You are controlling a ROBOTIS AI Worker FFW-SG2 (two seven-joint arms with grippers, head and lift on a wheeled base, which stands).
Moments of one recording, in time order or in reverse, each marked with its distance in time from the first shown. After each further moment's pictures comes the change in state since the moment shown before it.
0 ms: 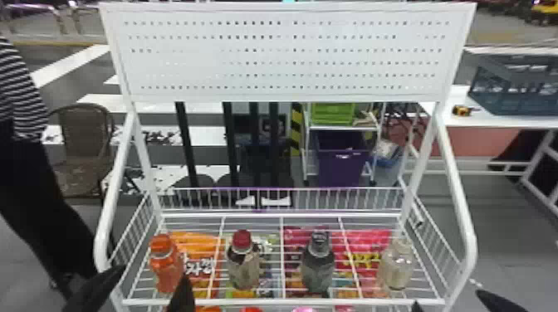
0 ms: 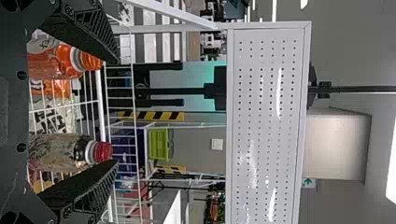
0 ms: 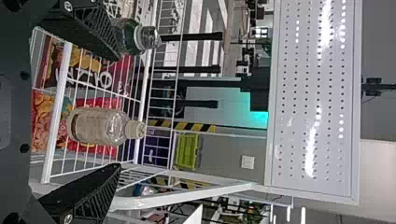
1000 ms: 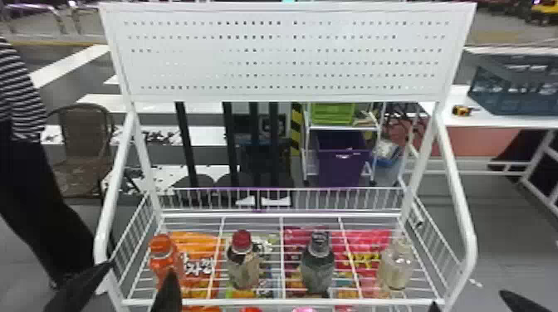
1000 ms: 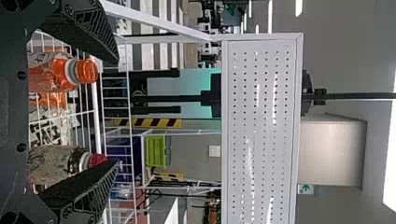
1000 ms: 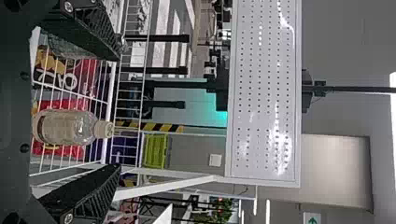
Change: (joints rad) left arm 0.015 -0.005 0.041 -0.019 0.015 -0.003 0.003; right arm 0.101 0.000 -0.018 0.004 -0.061 -0.238 -0.002
